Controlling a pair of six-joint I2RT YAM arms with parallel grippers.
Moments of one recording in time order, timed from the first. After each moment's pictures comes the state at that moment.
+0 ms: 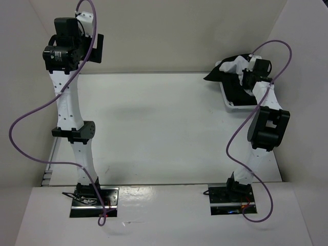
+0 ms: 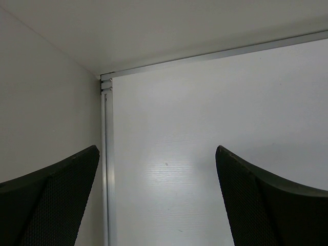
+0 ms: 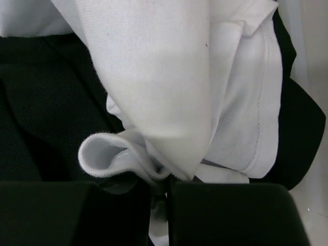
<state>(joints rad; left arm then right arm) -0.02 2.15 3.09 -1.38 -0.11 0.20 -0.26 1.96 1.67 -0.35 -0.06 -0.17</state>
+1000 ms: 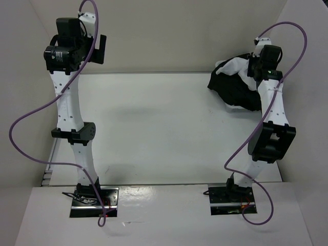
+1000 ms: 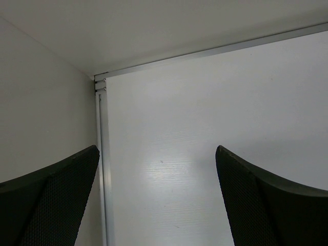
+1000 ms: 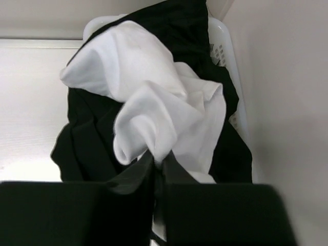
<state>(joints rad) -0.06 2.12 3.04 -1.38 -0.10 0.20 -0.22 1.74 1.75 -0.44 -0.04 -0.20</state>
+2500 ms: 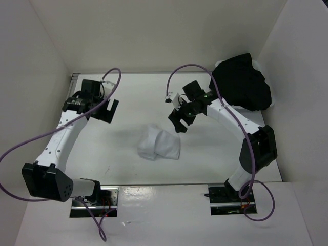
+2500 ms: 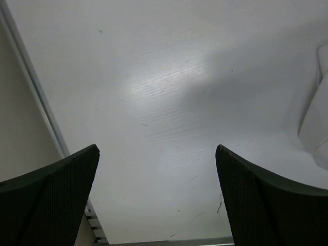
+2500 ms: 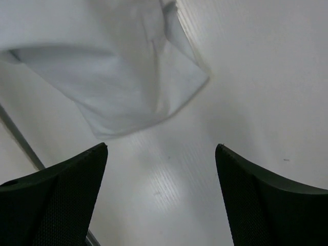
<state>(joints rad) -0.12 1.34 1.37 -0.91 -0.11 0.23 0.51 1.63 1.39 -0.82 -0.40 -0.46</state>
